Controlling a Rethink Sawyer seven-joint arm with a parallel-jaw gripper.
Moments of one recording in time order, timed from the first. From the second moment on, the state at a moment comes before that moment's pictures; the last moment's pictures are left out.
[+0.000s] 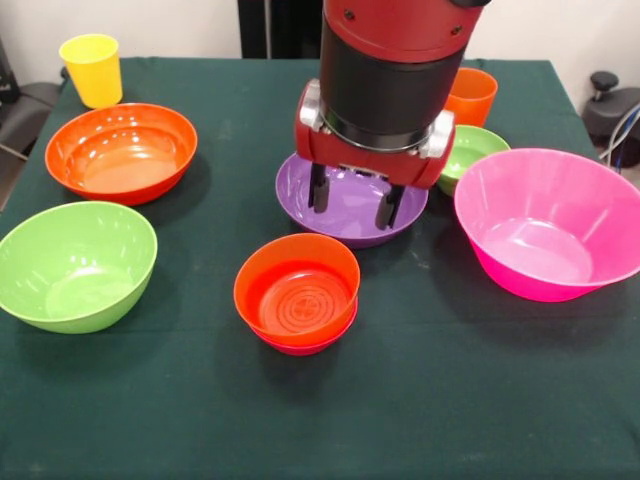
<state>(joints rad) -0.19 -0.28 0.06 0.70 -0.15 1.30 1.91</state>
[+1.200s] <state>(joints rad) -0.38 -0.64 0.08 1.59 -0.14 0.86 1.91</state>
